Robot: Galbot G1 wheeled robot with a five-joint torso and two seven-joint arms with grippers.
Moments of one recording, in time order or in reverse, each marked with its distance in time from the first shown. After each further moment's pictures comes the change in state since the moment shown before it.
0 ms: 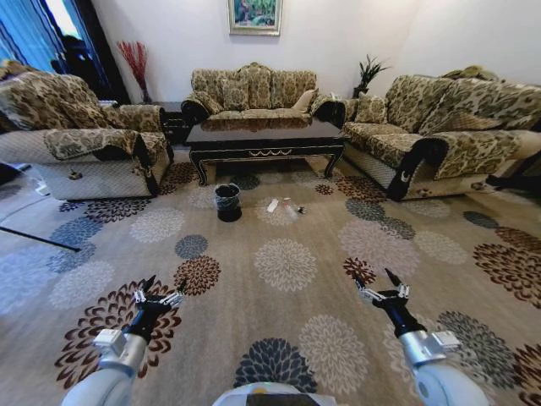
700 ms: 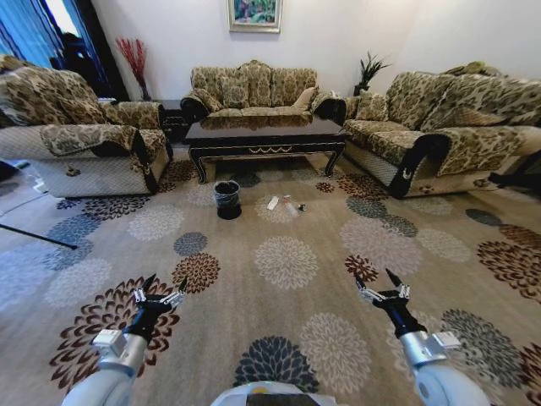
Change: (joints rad) left arm 0.002 -0.023 -0.004 -0.023 0.001 0.009 -0.003; right arm 0.000 0.007 -0.005 0.004 -0.004 0.001 0.000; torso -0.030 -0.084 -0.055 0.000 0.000
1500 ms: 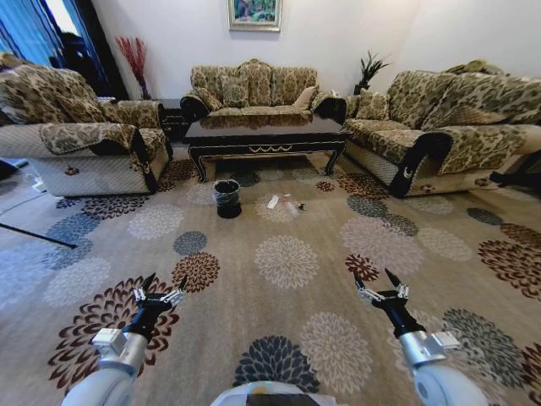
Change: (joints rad) left arm -0.002 -0.001 0.001 -0.001 -0.002 0.003 -0.001; right arm 0.000 0.001 -0.001 0.001 -0.001 0.000 0.000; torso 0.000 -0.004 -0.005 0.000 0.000
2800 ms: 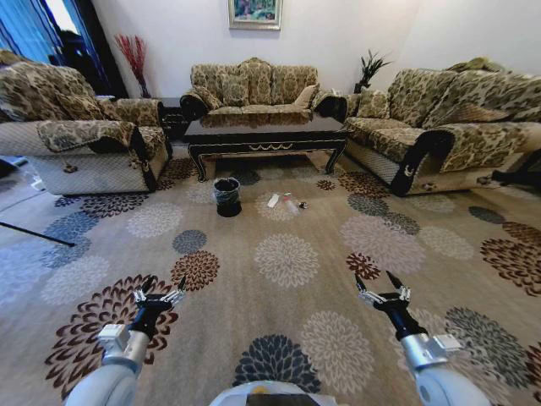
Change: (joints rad) left arm -0.024 0.014 0.017 0.013 0.003 0.056 -0.063; right arm -0.015 0.004 0.009 0.003 -0.002 0.000 0.000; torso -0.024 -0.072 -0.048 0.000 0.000
